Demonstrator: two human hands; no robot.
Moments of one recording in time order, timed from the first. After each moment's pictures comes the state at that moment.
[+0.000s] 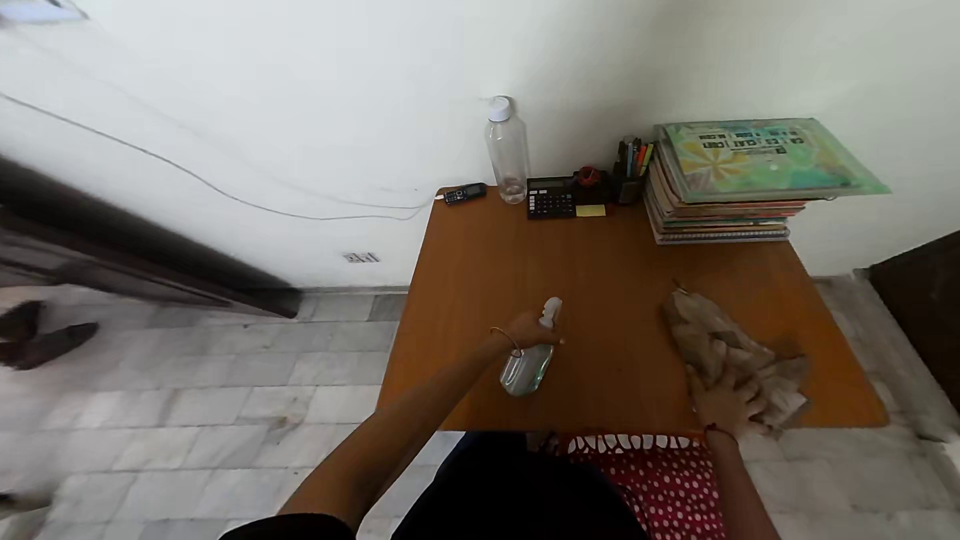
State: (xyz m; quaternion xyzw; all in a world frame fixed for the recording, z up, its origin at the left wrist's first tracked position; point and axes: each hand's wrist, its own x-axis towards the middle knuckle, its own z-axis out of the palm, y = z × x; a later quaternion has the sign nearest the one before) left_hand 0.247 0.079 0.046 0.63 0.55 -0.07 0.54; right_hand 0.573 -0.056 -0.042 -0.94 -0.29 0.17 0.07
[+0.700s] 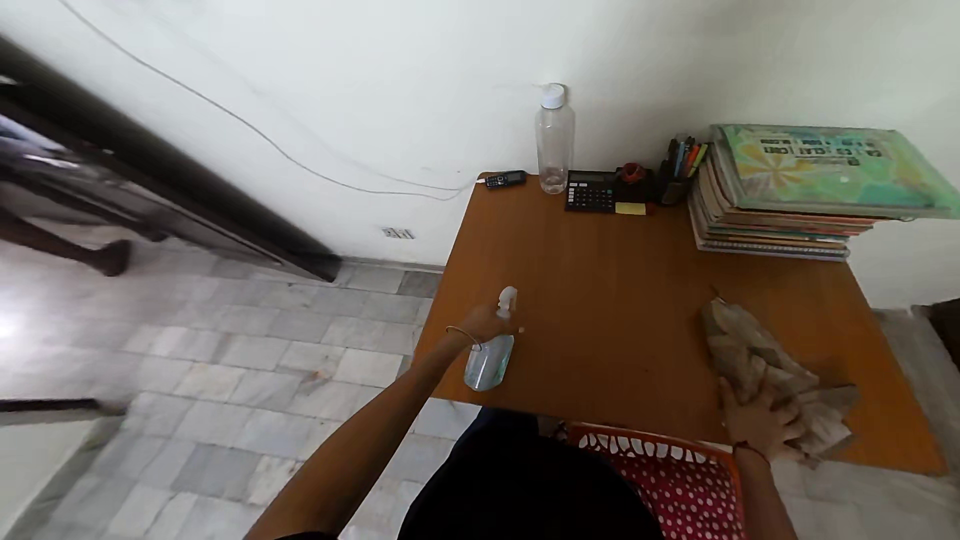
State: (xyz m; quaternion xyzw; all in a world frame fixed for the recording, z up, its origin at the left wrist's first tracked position) left_hand 0.135 0.046 0.052 0.53 0.69 0.00 0.48; right_hand 0.577 -0.058 -0.052 -0.94 -0.31 0.15 0.08
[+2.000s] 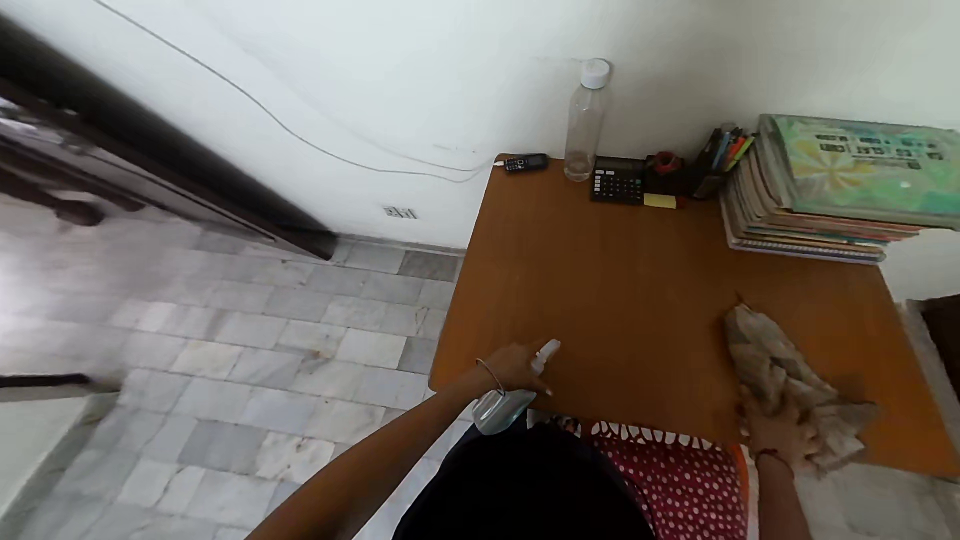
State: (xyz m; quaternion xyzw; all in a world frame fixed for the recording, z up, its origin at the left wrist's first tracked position) left_hand 0.131 0.005 0.057 0.65 0.52 -0.16 0.53; right_hand 0.555 -0.070 -0.039 -0.95 -0.26 0.16 0.12
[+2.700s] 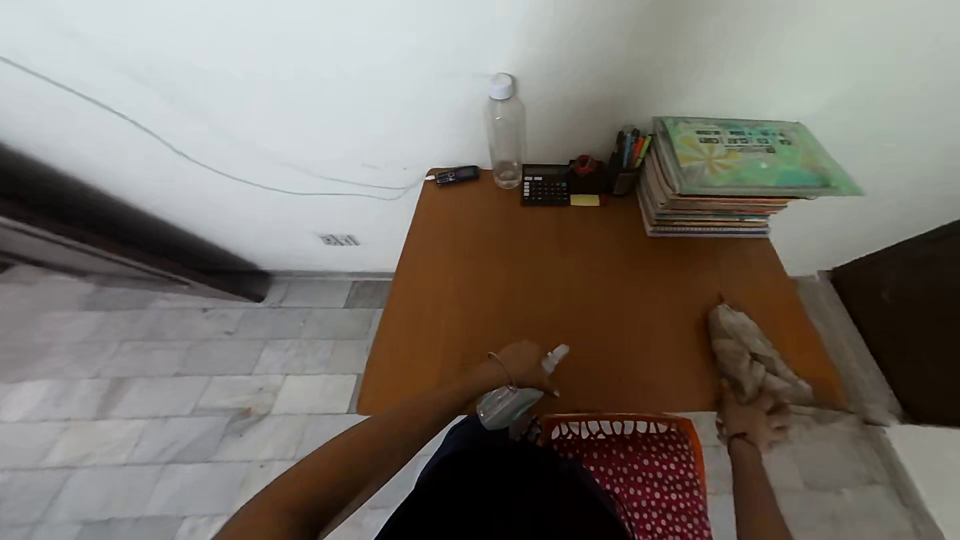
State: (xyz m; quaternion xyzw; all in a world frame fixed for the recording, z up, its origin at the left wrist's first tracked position) left_hand 0.262 0.018 0.069 0.71 0.46 -0.27 0.46; right_hand 0.628 -0.099 -0.047 -0.96 -0.16 0.16 0.15
